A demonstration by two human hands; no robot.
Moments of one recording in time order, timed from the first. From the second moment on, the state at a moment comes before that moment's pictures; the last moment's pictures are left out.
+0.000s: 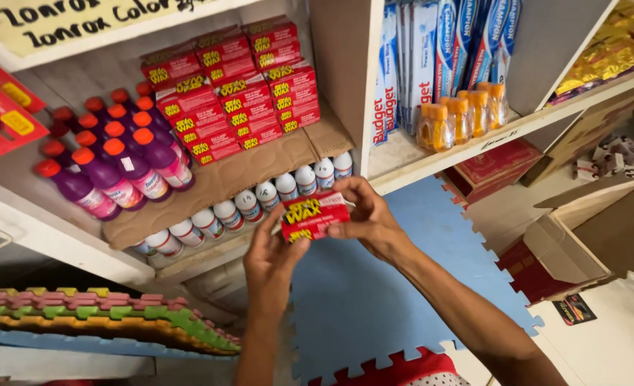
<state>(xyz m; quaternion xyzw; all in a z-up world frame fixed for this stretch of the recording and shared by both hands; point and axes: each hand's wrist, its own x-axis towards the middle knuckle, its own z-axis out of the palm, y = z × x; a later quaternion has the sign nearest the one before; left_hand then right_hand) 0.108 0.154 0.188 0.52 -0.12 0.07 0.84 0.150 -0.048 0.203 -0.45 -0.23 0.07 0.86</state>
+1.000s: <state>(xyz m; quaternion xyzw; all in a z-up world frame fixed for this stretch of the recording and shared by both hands) 0.269 0.266 0.267 0.89 -0.08 0.37 0.24 0.397 0.017 0.259 -0.53 -0.31 -0.12 0.78</state>
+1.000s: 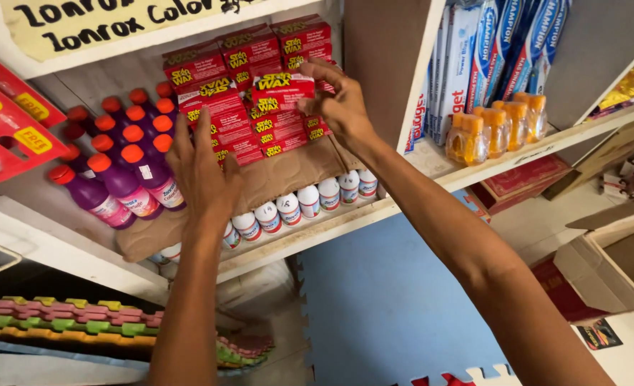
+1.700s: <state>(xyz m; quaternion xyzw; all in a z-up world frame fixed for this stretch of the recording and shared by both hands) 0.323 0.259 0.267 0.94 -0.06 0.32 0.11 0.432 0.041 0.266 -0.68 -0.26 -0.12 0.67</state>
